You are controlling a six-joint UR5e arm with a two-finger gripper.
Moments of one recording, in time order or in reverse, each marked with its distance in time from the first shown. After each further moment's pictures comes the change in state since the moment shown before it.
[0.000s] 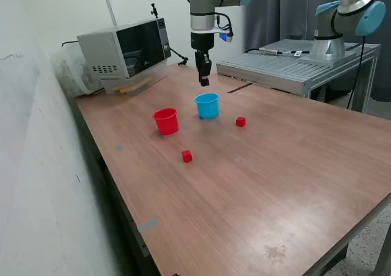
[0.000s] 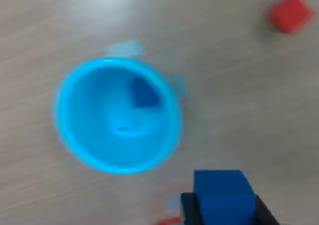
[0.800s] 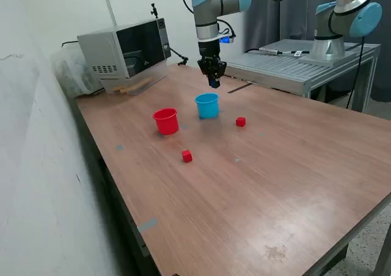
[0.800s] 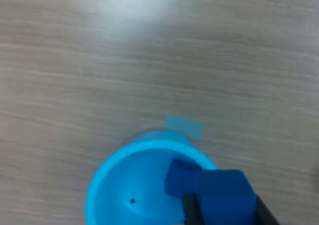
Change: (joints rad) arm -0.098 -0.039 0.150 0.004 0.081 -0.566
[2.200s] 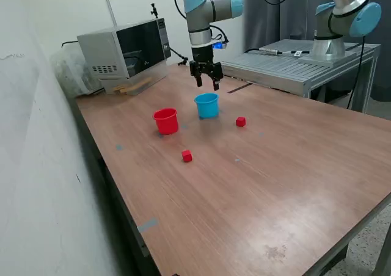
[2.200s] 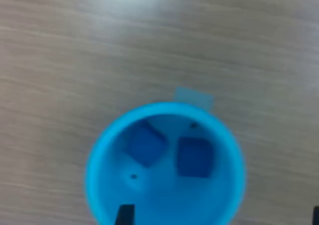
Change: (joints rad) arm 0.001 0.056 -0.057 -0.003 0.023 -0.044
